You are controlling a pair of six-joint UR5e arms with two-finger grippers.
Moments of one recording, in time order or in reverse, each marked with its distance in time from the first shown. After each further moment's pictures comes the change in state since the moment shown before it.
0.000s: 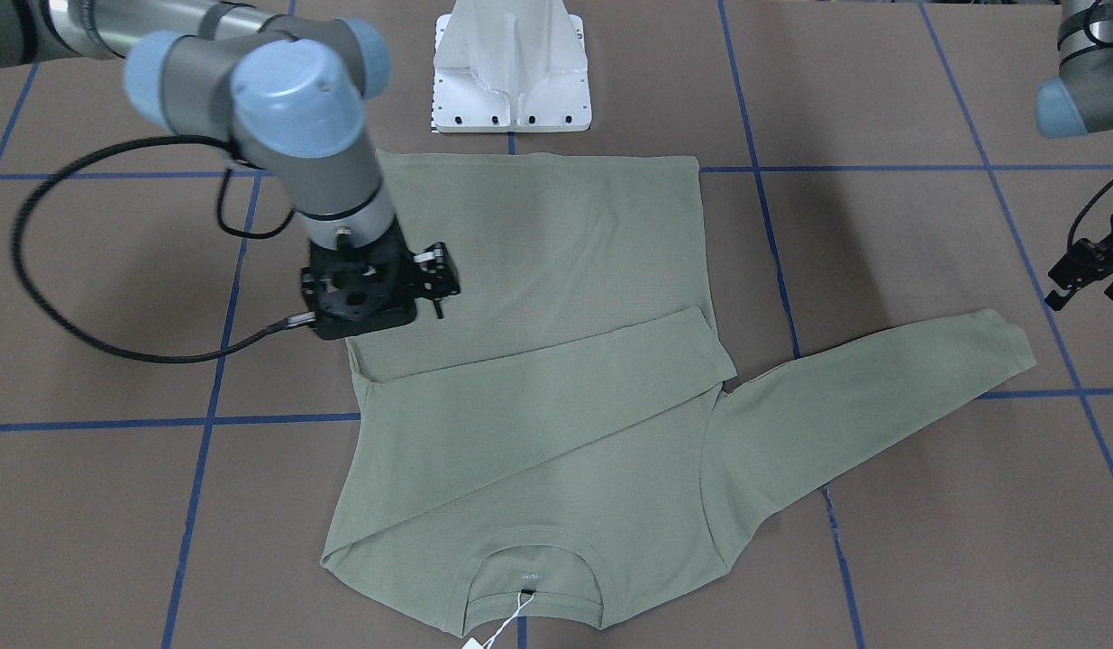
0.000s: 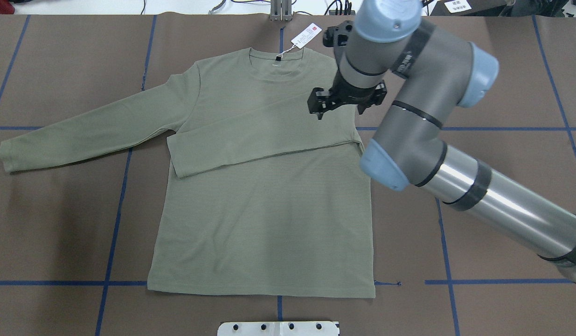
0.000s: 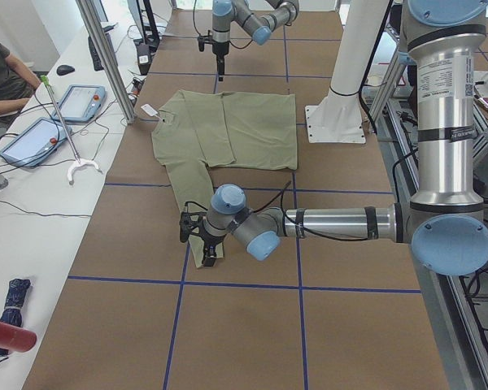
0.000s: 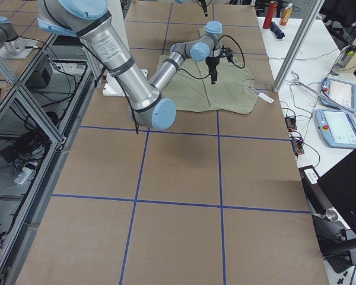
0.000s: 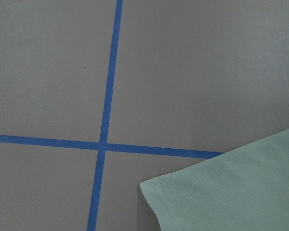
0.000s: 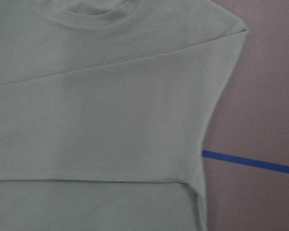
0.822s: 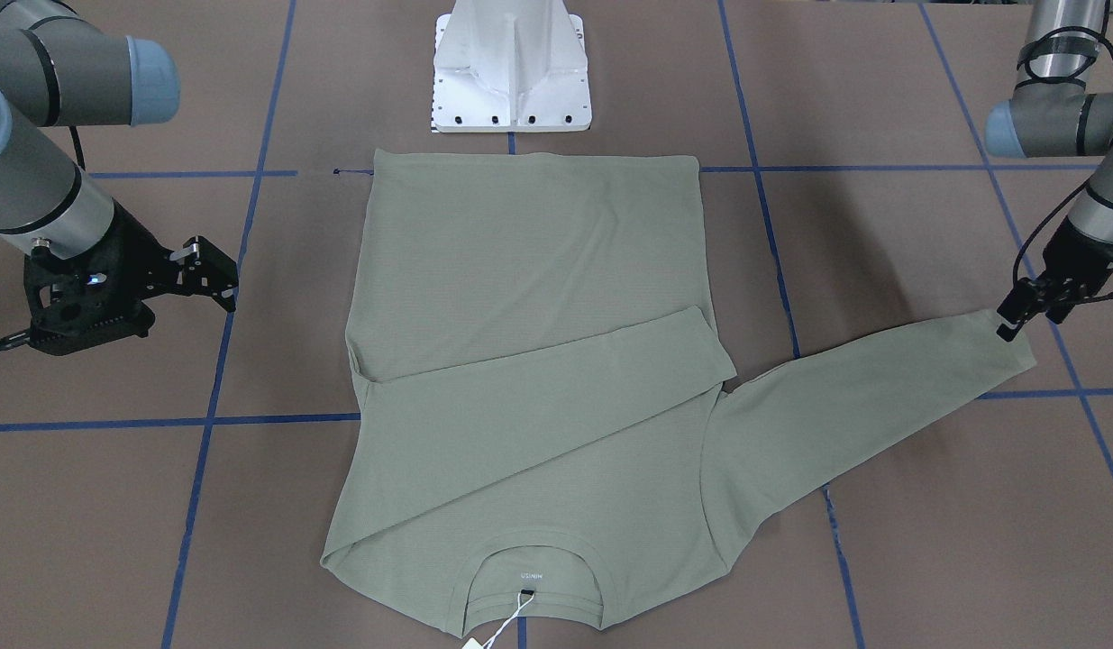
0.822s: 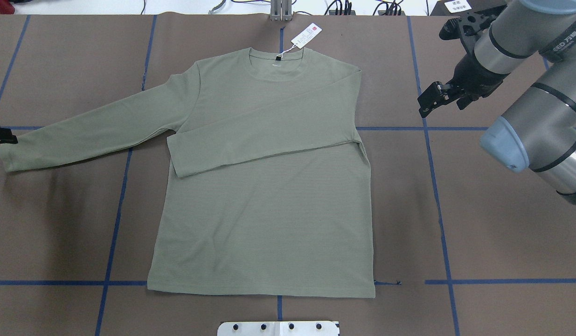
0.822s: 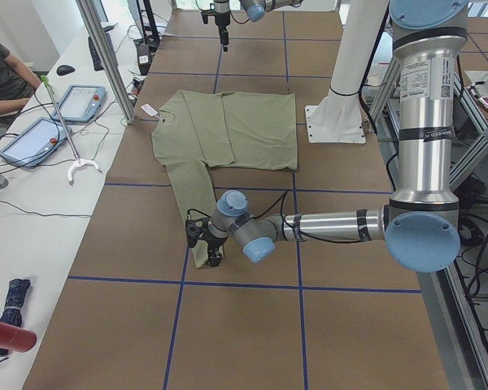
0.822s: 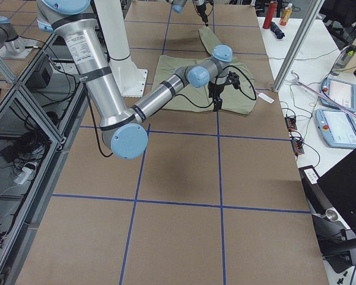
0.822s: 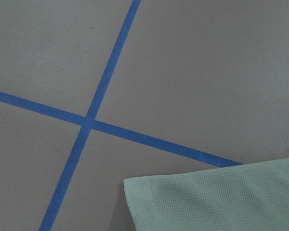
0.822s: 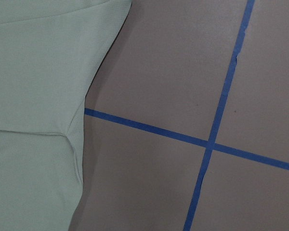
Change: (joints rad) left arm 0.133 -0.049 0.124 -0.125 0.126 -0.234; right arm 0.187 -0.263 0.118 0.008 0.179 -0.263
